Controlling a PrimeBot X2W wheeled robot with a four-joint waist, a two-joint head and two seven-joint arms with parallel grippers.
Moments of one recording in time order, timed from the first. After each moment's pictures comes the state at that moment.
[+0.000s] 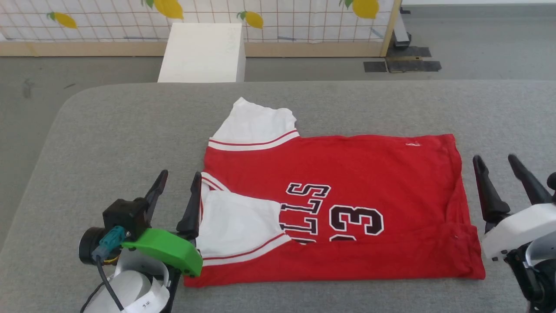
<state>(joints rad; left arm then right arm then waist) -0.20 0.45 -0.52 0.04 -0.63 0.22 -0.21 -0.08 -0.19 -0.14 -0.07 0.28 0.13 0.21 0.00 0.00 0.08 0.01</state>
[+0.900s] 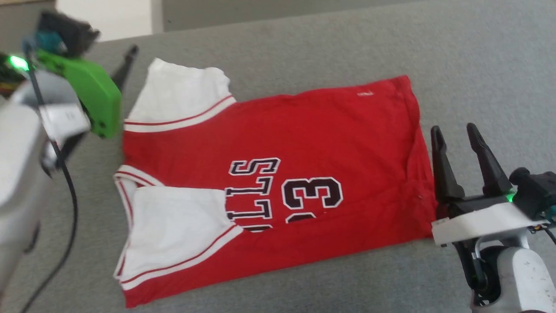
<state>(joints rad) -0.83 0.65 -0.55 0.28 -0.55 -0.08 0.27 -0.14 -0.06 -0.02 -0.05 0.24 0.13 -0.10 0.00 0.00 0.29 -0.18</state>
